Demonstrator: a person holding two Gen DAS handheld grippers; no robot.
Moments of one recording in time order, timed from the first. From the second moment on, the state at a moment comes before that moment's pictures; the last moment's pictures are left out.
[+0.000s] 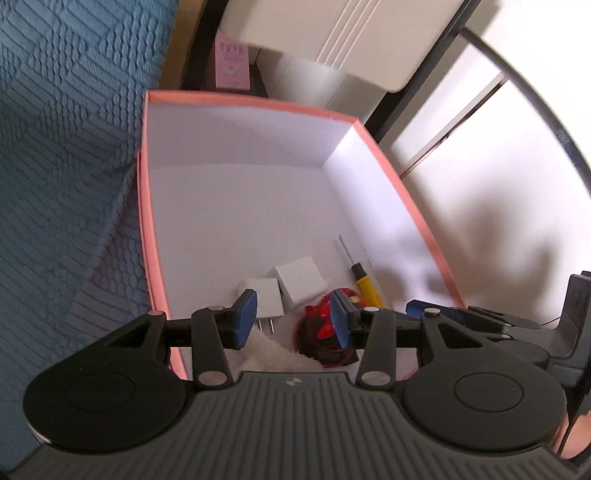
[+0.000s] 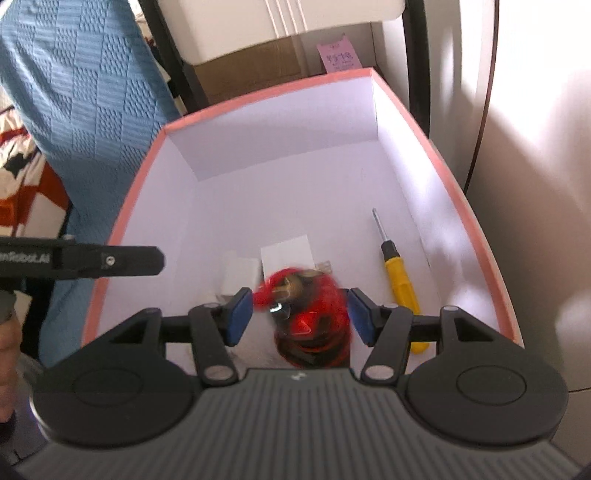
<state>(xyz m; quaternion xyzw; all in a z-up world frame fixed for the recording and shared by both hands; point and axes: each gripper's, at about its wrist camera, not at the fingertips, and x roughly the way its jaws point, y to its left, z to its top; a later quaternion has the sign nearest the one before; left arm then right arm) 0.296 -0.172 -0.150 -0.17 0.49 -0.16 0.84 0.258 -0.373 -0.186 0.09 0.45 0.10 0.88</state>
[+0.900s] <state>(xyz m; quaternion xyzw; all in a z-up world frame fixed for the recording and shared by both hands) 0.184 -0.123 -0.007 -0.15 0.34 -0.18 0.91 0.157 -0.326 -0.042 0.08 0.29 0.09 0.95</state>
